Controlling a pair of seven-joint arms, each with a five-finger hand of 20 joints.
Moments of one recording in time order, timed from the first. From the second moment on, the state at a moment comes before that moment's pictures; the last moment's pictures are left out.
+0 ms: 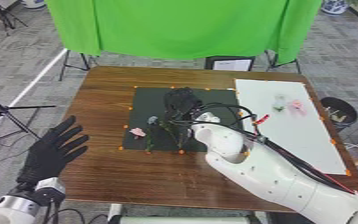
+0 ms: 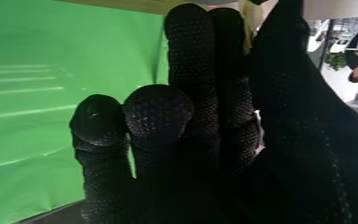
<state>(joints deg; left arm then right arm) 136.2 -54.6 -105.8 -120.7 34.4 -1.4 8.2 -54.4 -62.8 27.2 -86.9 -139.3 5.8 16.6</state>
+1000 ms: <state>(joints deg) 136.4 -54.6 -105.9 -120.6 34.4 -1.5 8.2 -60.1 -57.3 45.5 -97.3 -129.5 -8.1 21.2</state>
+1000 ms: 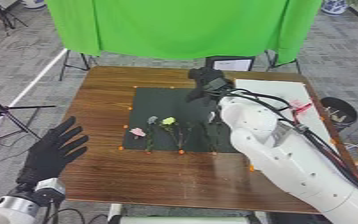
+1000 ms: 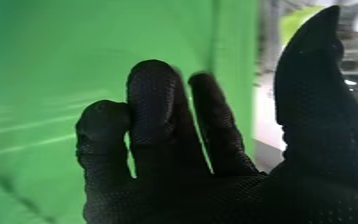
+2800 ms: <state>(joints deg) 137.2 -54.6 -106.8 -120.6 34.4 -1.6 8.2 -68.3 -40.6 51.0 -83.4 -130.6 3.9 24.4</state>
